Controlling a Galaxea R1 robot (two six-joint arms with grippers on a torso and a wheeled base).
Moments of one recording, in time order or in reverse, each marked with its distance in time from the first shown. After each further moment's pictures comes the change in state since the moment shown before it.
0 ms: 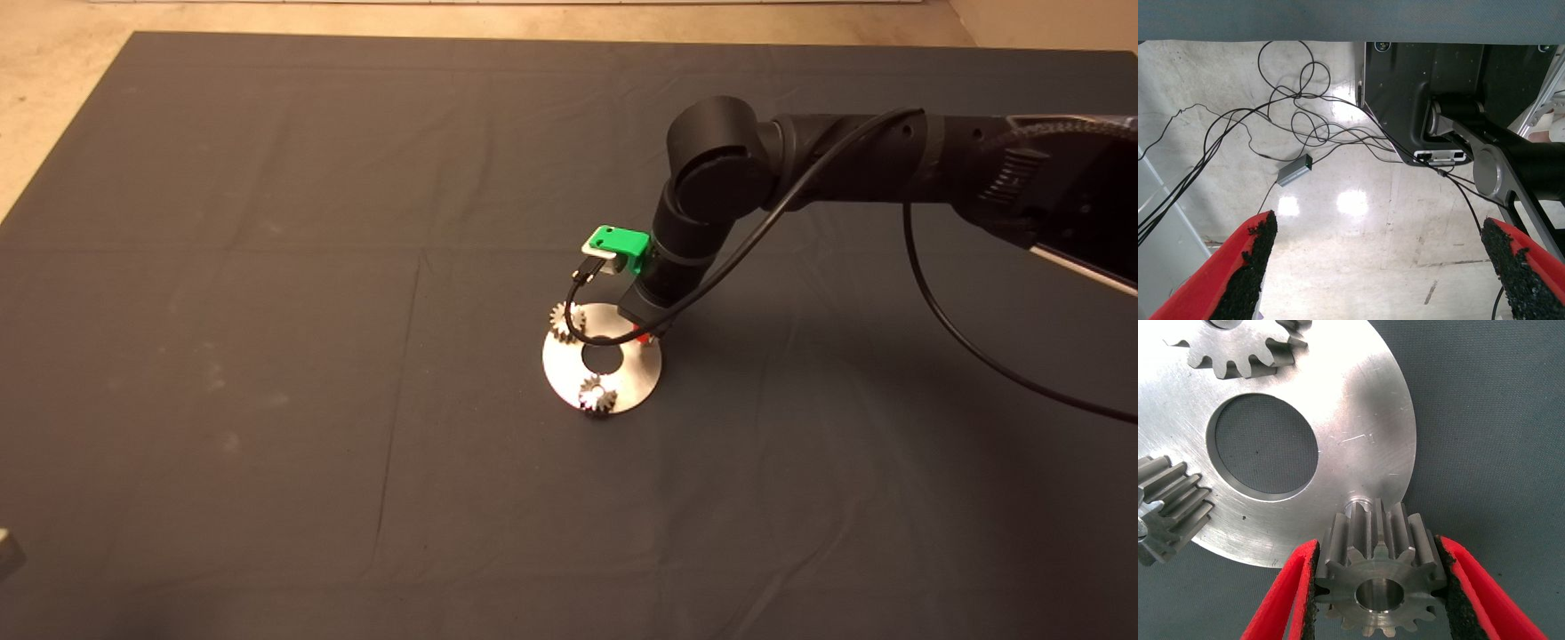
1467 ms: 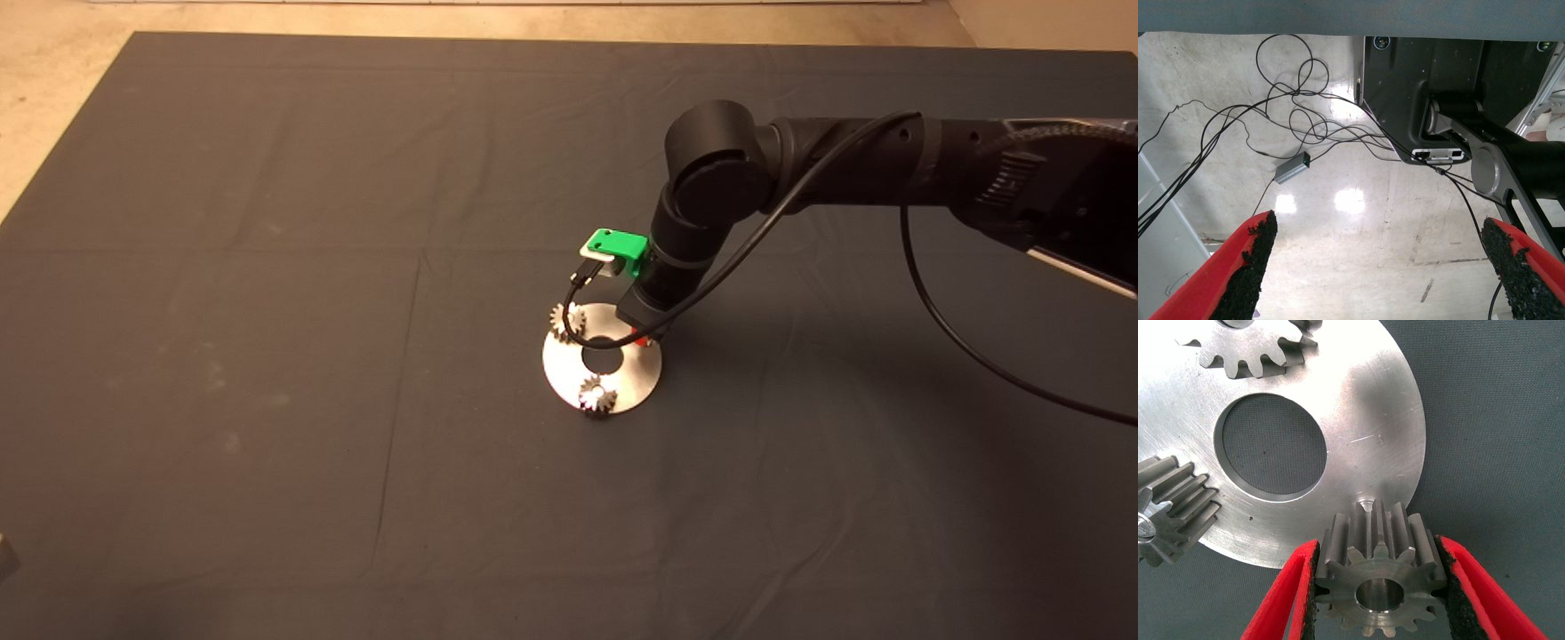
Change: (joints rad) left arm 0.000 -0.011 0.000 -0.008 0.000 0.000; right arm -0.005 0.002 0.004 0.000 0.000 0.007
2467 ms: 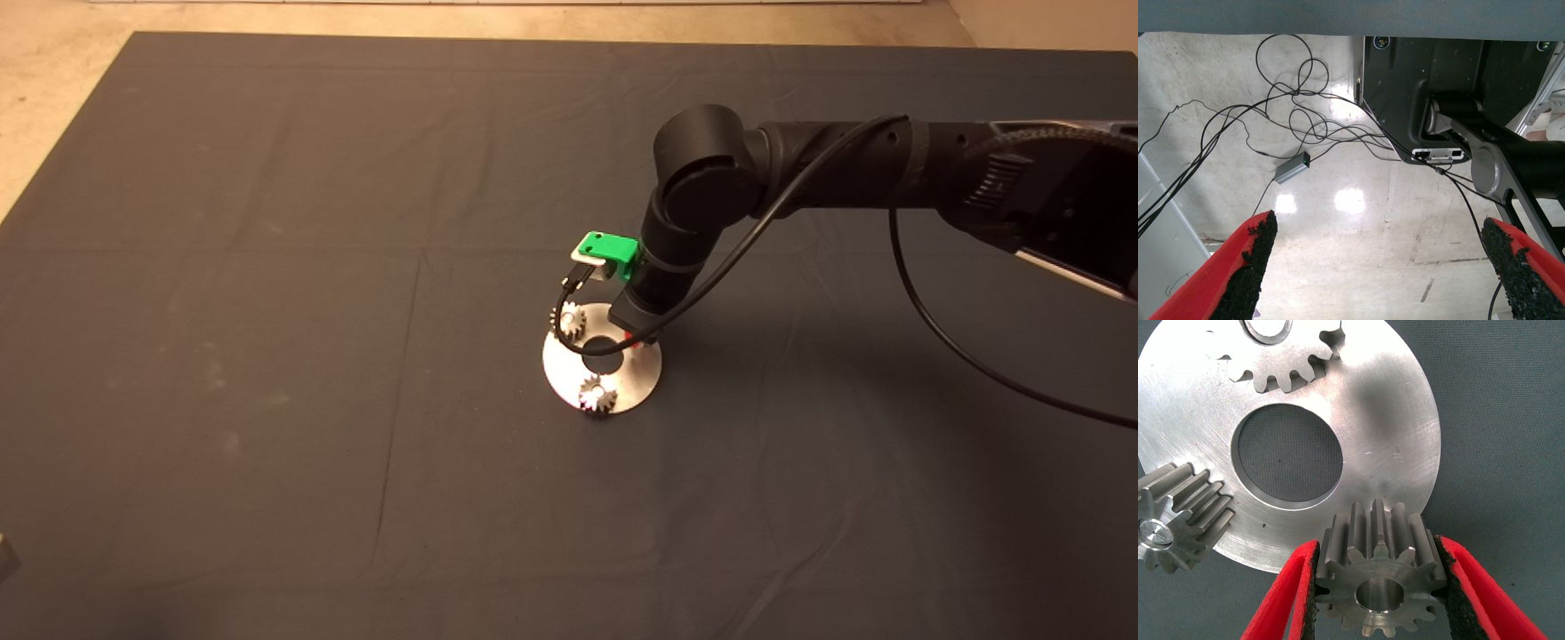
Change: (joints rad) left arm 0.000 0.003 0.000 -0.001 0.000 0.000; right arm -0.003 0.020 0.003 -0.017 -0.003 0.001
